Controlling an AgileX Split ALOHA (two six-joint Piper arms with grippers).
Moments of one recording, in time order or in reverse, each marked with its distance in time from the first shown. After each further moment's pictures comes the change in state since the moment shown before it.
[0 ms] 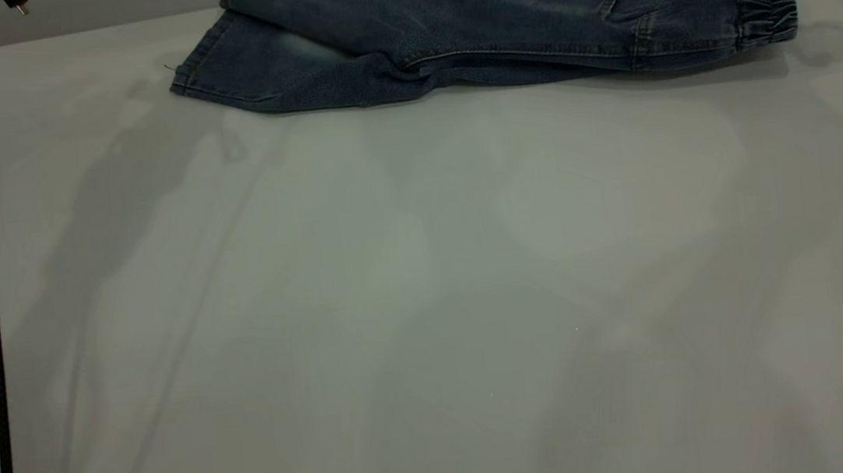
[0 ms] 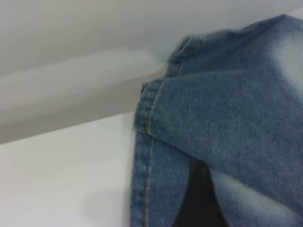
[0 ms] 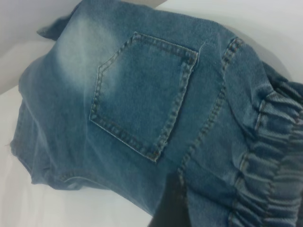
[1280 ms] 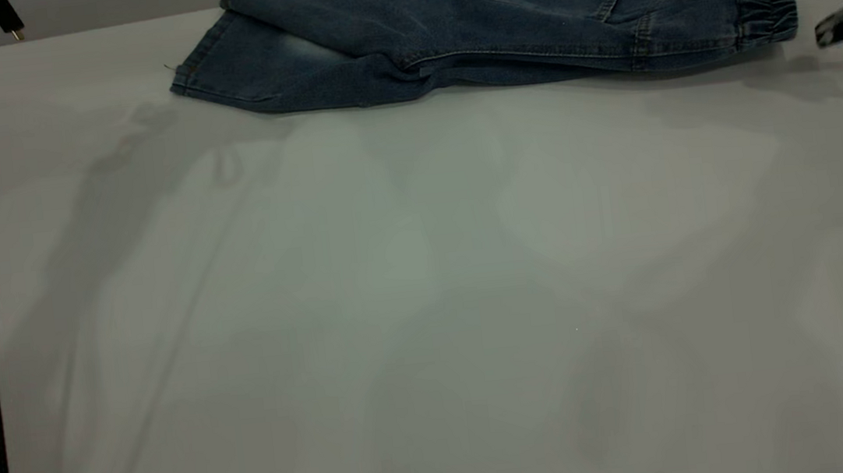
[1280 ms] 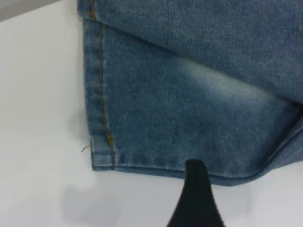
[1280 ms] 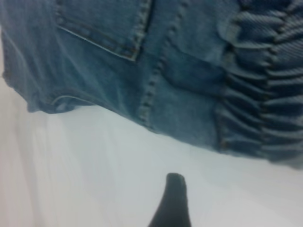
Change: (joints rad) left arm 0.000 0.000 0.000 0.062 0.304 0.008; right arm 0.001 0.126 0.000 -0.160 0.164 0.219
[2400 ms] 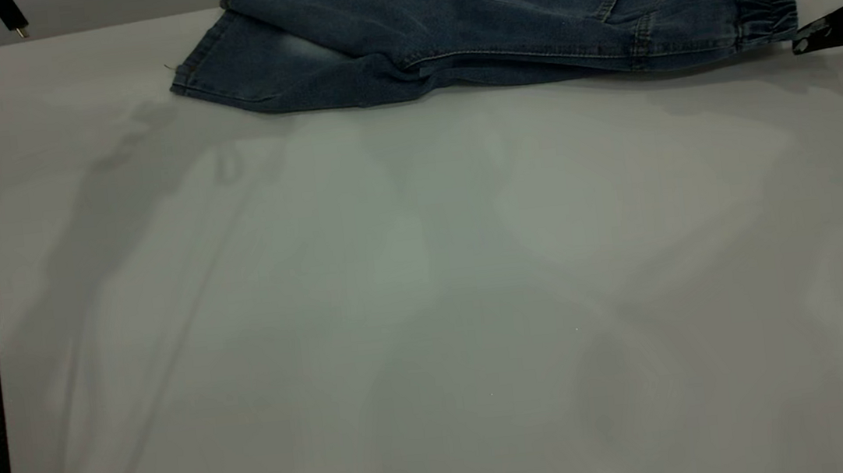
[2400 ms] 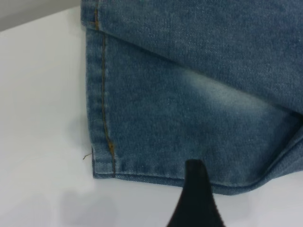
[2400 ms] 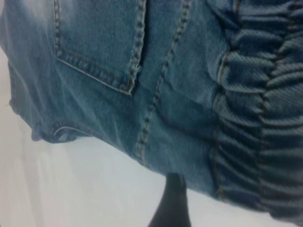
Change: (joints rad) left arm 0.000 0.000 0.000 -0.010 -0.023 0.000; right arm 0.017 0.048 -0.001 0.130 -0.055 -0.089
